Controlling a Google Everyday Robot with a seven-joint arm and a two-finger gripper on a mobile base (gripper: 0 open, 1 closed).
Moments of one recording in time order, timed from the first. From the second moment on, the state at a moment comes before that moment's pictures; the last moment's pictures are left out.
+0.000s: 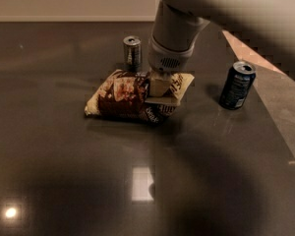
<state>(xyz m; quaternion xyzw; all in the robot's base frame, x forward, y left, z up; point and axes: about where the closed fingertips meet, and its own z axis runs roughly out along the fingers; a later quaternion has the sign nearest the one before) 0.535 -0.024 0.900 -0.69 0.71 -0.01 0.15</state>
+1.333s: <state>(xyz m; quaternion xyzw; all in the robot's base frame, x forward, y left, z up) 0.553 -0.027 0.899 -0.69 0.70 -0.01 0.16</state>
